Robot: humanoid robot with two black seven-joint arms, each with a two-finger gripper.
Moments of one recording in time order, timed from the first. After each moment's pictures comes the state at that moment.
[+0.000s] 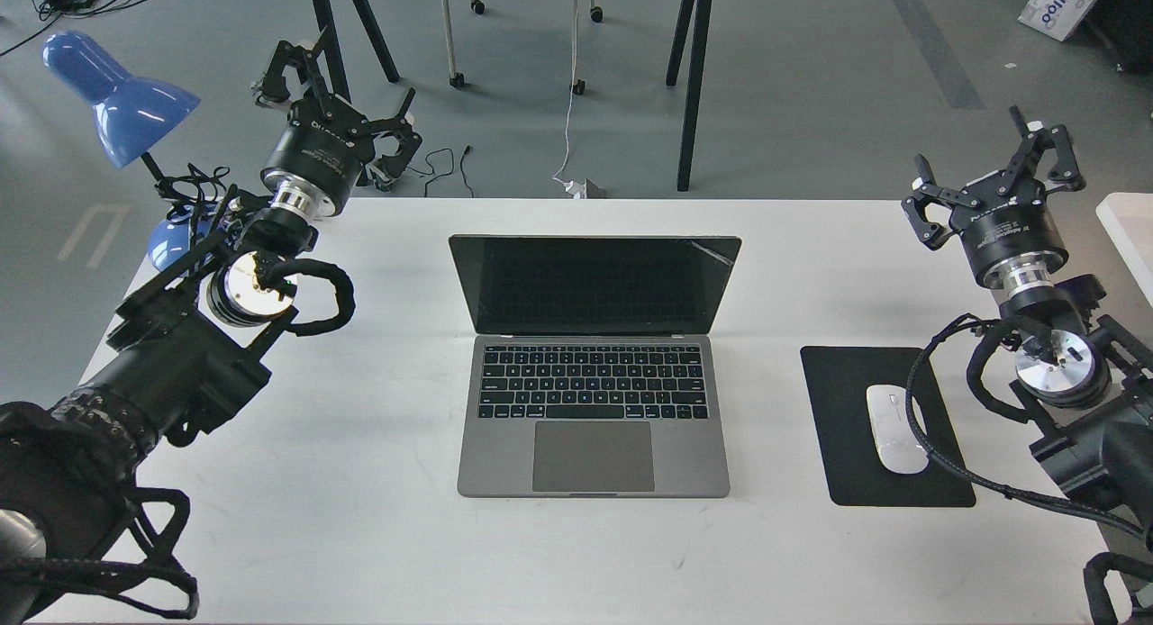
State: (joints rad) left arm -0.85 0.18 -0.80 -0.55 -0.10 -0.48 -0.35; right arm 0.61 -0.34 1.02 0.61 0.00 0.47 0.34
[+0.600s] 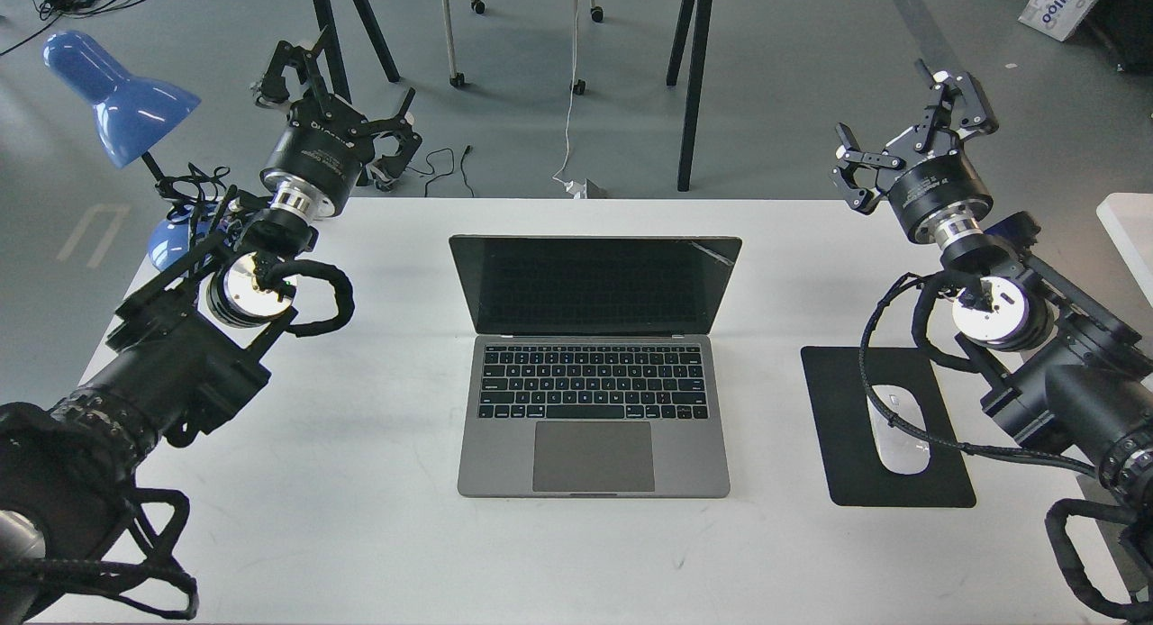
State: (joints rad) left arm -0.84 0.18 -0.80 -0.55 -0.10 -0.49 -0.35; right arm 0.81 -0.24 0.77 0.55 -0.01 0.41 0.34
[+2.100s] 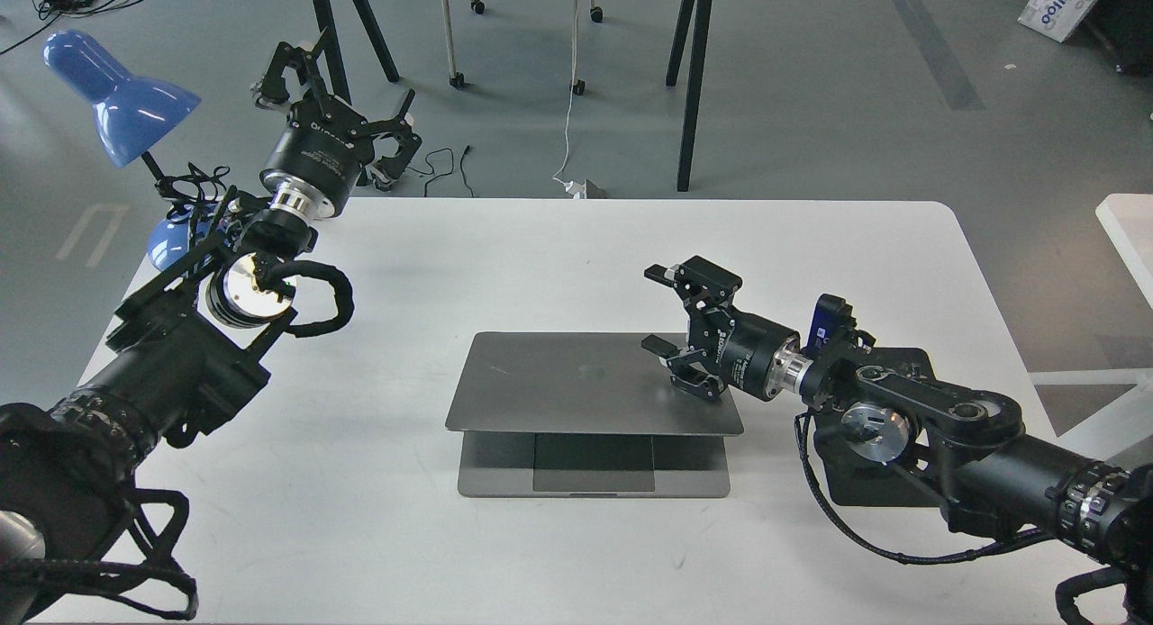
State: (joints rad) left arm -0.84 0.18 -0.80 -0.55 -0.10 -0.49 -0.35; right arm 0.74 -0.24 0.19 0.79 -0.30 0.41 0.35
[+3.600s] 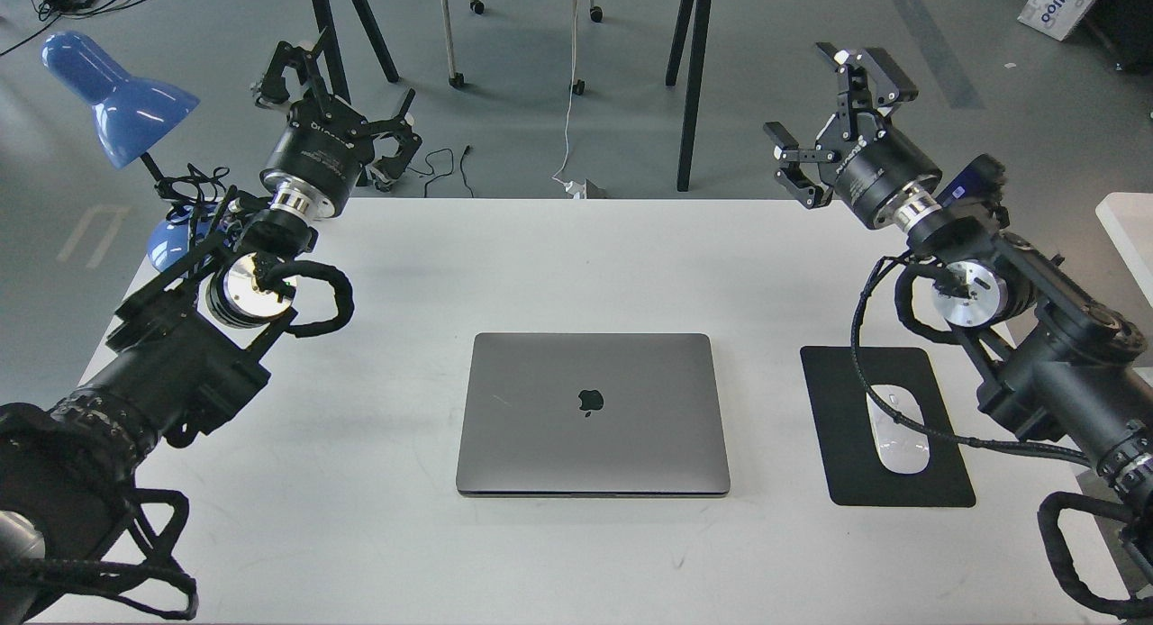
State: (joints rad) left arm -0.84 0.18 -0.80 -0.55 -0.10 -0.49 -0.35; right arm 0.79 -0.27 0.99 0.74 -0.38 0.35 0.17
